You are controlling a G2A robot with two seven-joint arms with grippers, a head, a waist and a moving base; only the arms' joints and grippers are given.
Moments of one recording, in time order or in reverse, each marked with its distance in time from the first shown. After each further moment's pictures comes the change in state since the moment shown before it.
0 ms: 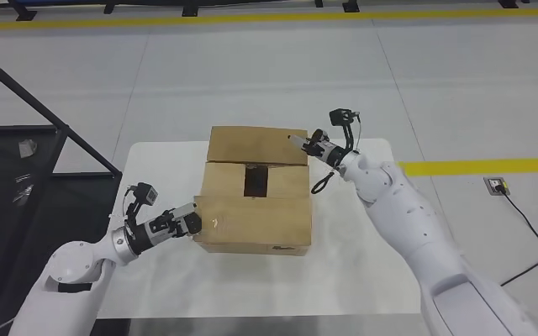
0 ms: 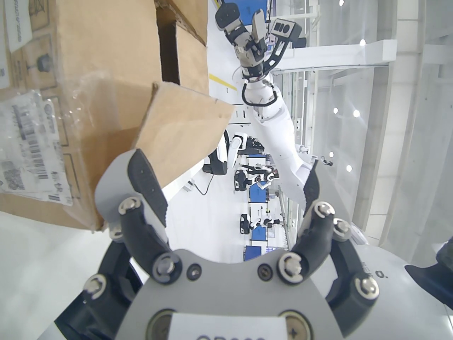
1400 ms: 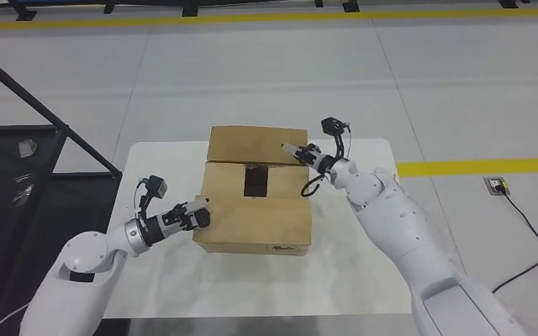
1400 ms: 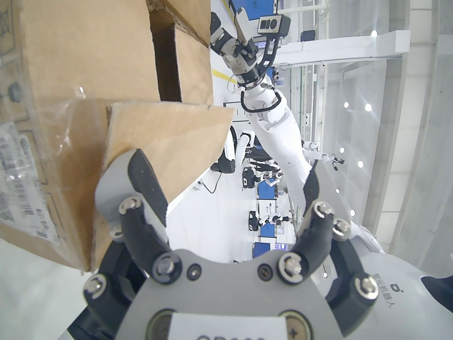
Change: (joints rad) left arm -0.070 -0.015 0.067 0.024 0.040 0.000 0.028; right arm -0.042 -0.033 0.036 -0.031 0.102 0.114 0.109
